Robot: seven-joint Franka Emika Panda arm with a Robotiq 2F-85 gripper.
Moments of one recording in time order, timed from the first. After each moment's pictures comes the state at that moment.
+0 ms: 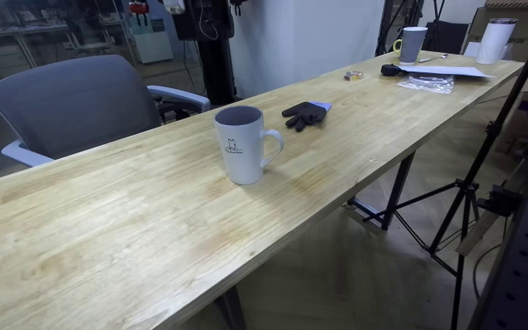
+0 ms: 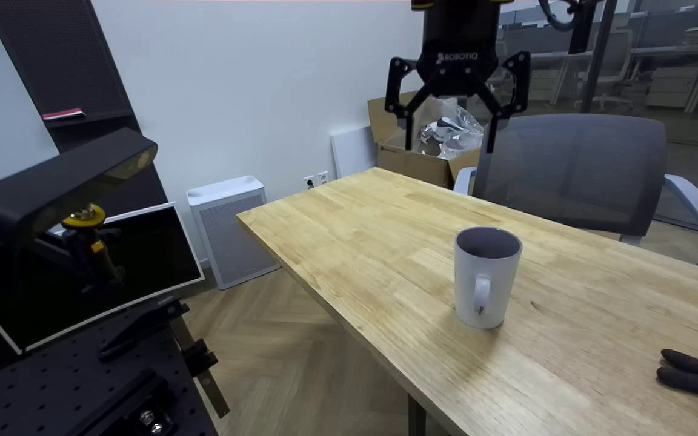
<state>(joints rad) 0.05 0.08 0.03 -2.28 0.00 2.30 -0.49</state>
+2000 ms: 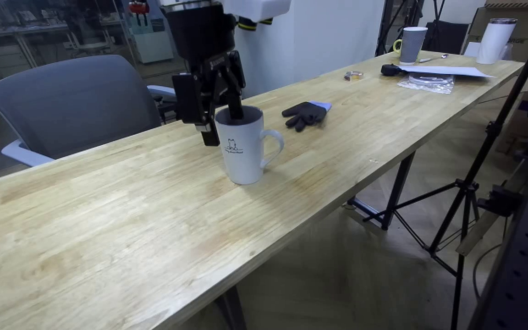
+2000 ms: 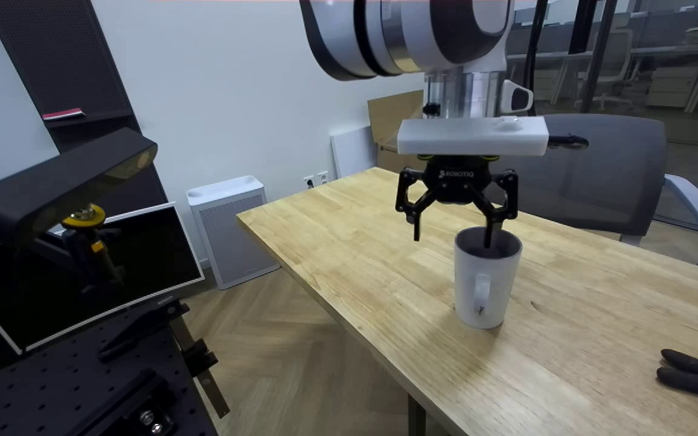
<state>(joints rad) 0.03 0.38 0.04 -2.29 -0.09 2.61 -0.41</state>
